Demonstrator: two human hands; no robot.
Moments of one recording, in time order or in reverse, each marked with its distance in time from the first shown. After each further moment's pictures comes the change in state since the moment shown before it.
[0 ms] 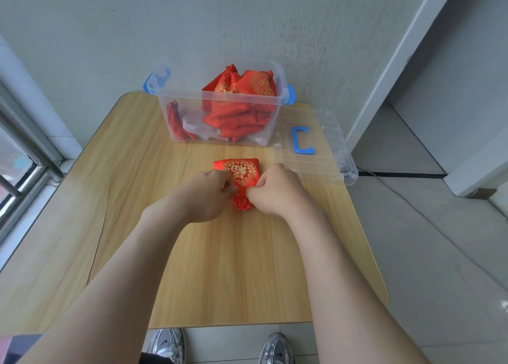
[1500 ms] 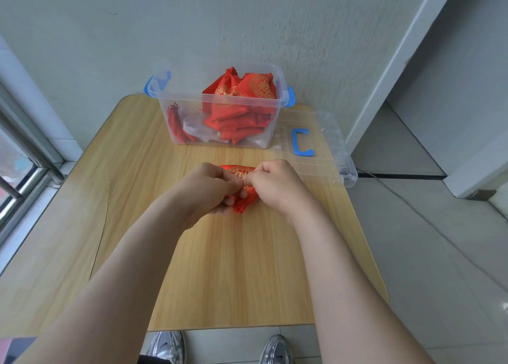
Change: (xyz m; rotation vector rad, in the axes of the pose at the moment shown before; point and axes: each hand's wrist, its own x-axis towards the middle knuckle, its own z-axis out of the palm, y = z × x) left_hand -0.002 0.006 -0.003 -0.863 -0.015 -0.202; right_hand 0.002 -0.010 -0.007 0.327 0.003 0.012
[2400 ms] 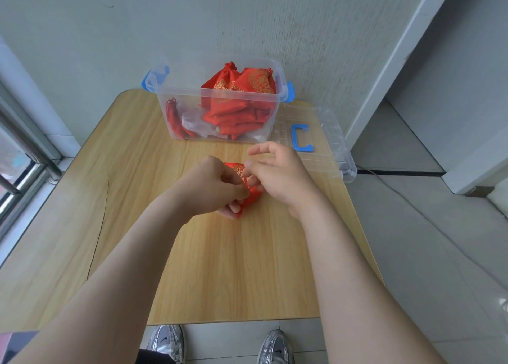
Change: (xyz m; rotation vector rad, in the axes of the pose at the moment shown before) left_hand -0.013 0.011 0.003 0.330 -0.042 0.082; right_hand 0.004 0.008 -0.004 0.240 -0.029 -0.128
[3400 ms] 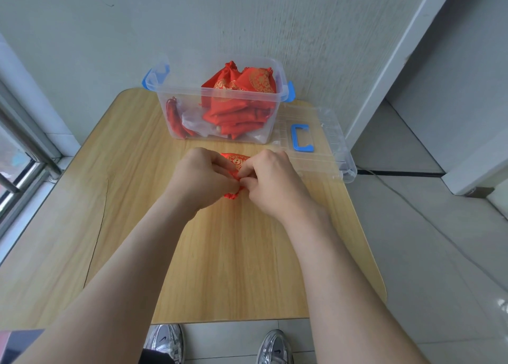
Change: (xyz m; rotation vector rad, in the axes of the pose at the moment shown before) left_hand 0.001 -0.001 0.001 -0.064 0.303 -0.030; right_hand -0.004 0.005 0.009 -0.685 0.028 -0.353
